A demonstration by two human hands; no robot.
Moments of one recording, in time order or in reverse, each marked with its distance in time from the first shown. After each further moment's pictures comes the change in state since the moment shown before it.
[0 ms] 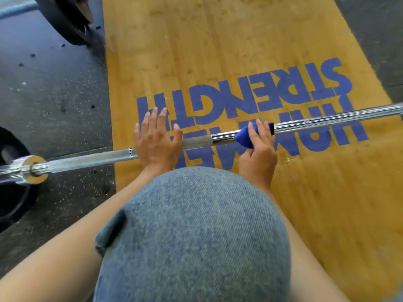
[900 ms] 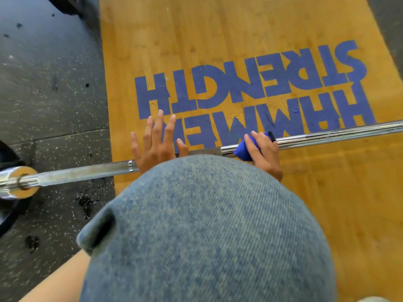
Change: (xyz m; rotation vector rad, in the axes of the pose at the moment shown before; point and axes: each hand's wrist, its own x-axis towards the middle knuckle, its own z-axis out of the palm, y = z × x) left_hand -0.075 -0.014 0.003 0.065 0.257 0.158; right_hand -0.054 0.012 -0.019 -0.082 0.040 -0.254
